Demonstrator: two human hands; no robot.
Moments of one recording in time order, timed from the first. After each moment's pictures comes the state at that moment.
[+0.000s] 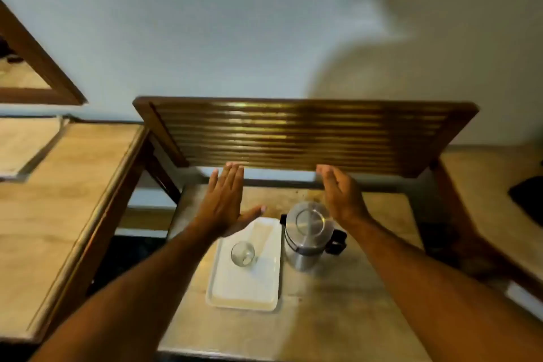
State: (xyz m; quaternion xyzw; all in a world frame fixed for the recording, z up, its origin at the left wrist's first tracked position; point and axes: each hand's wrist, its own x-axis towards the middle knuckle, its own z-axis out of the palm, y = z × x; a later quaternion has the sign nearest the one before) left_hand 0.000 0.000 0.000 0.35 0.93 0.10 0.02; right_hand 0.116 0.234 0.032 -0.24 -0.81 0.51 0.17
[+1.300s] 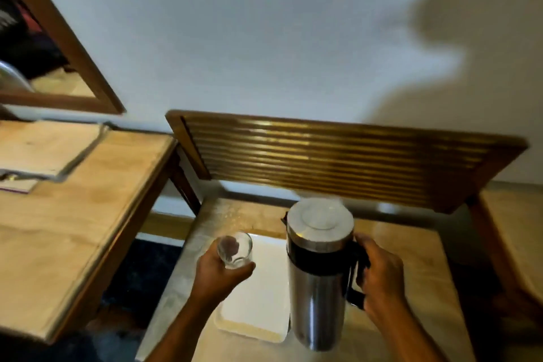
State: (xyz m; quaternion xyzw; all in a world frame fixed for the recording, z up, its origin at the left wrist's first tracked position) left_hand 0.071 -0.054 -0.038 -0.02 0.86 0.51 0.09; right_hand 0.169 0.216 0.009 -0.42 -0.55 0.71 0.14
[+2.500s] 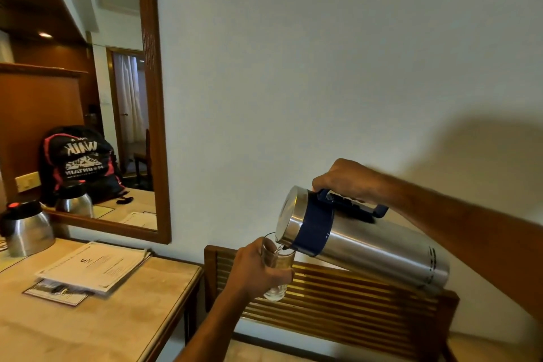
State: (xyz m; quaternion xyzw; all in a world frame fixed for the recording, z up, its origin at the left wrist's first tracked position) left_hand 0.068 -0.056 0.294 0.23 0.82 0.52 0.00; right_hand 0.113 0.146 0.497 -0.09 -0.95 0.28 0.09
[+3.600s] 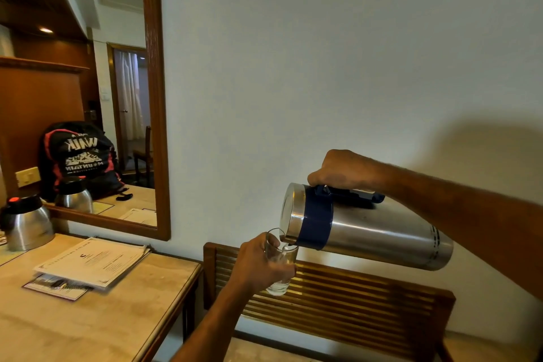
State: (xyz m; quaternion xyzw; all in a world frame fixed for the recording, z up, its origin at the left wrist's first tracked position) left_hand 0.069 -0.049 0.296 0.24 0.83 0.51 -0.03; right_hand 0.103 0.140 0.510 -0.03 -0.99 0.14 0.08
